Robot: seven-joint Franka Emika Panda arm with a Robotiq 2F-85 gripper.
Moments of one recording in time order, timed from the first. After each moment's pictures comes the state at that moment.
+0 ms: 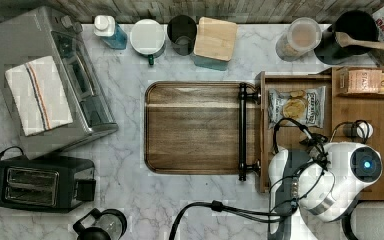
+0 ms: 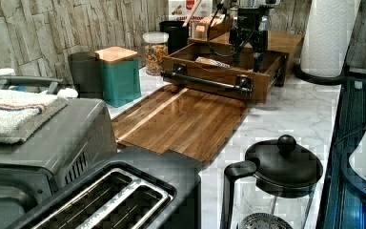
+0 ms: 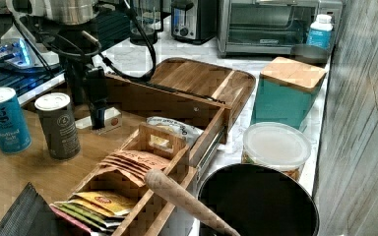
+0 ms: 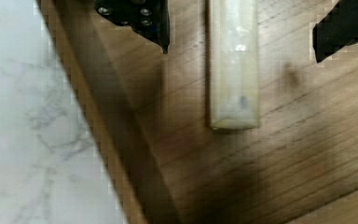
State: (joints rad) arm -0.30 0.17 -0.29 -2.31 0.08 0.86 0.61
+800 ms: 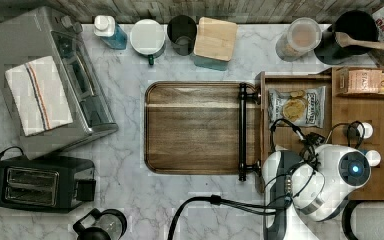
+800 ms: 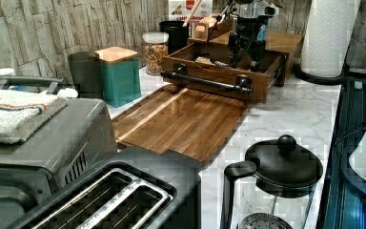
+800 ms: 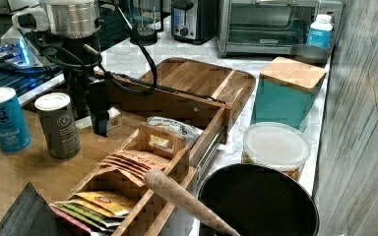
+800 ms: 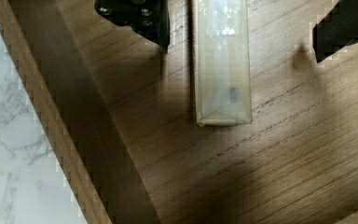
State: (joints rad) arm -0.30 0.21 -0.29 -2.36 0.11 1.00 0.61
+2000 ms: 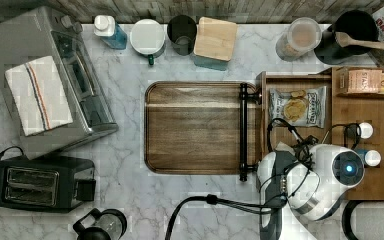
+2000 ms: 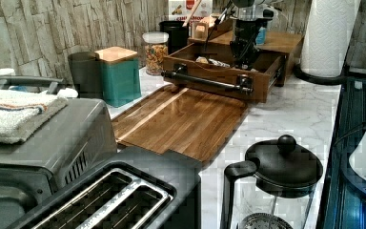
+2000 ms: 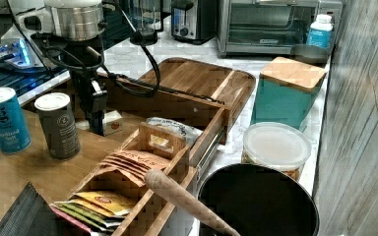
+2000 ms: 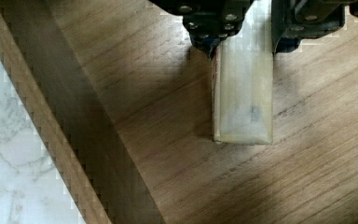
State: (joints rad) arm -0.29 0.21 -0.28 -2.37 0.09 1.02 0.67
